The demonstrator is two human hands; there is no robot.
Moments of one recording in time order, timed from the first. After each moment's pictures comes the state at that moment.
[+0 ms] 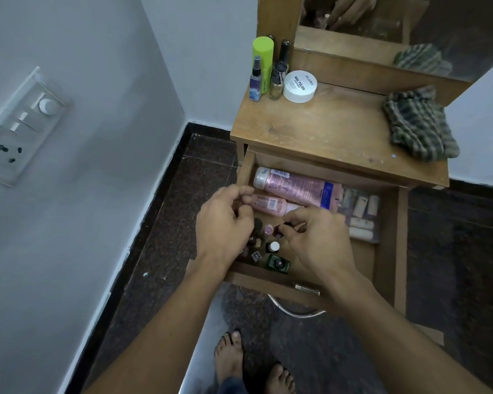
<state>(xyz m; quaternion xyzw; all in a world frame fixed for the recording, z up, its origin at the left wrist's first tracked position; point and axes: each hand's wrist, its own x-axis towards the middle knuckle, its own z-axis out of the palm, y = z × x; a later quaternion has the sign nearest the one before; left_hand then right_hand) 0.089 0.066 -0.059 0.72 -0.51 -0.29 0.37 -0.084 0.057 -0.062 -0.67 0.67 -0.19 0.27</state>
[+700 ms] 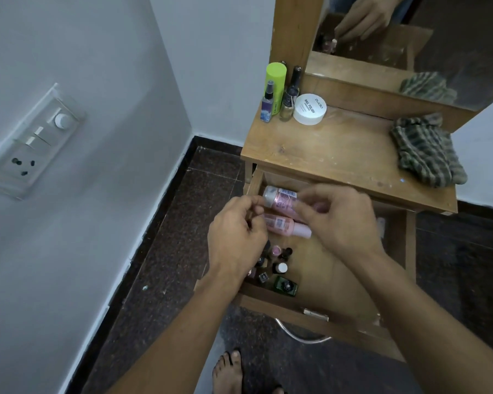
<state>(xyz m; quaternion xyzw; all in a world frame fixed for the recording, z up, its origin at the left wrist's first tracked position) 0.086 0.055 -0.056 0.71 -0.53 -0.27 0.38 -0.082 0.008 -0.015 -0.69 0.63 -0.23 0.26</state>
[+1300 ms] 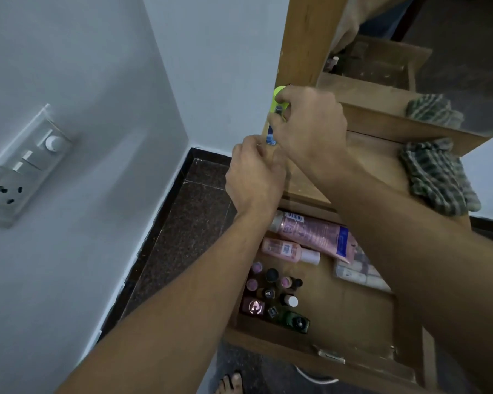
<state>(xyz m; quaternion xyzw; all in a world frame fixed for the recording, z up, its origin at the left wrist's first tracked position) 0.080 -0.083 -0.024 0.76 -0.44 -0.22 0.43 0.011 -0.134 0.051 -0.74 0.63 -0.22 0.06</state>
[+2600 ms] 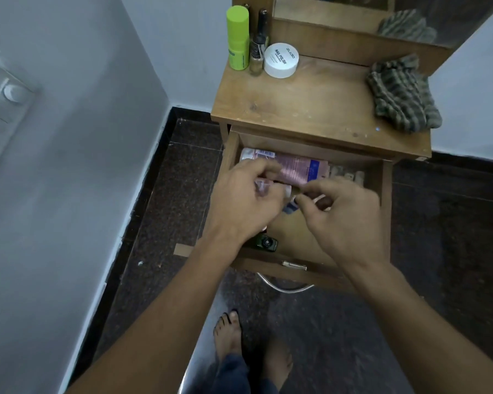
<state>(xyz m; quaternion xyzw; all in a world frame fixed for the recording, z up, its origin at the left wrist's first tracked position) 0.050 0.053 -0.037 0.64 -0.61 -0.31 0.35 -0.117 0.070 -0.019 -0.68 0.66 -0.26 0.18</state>
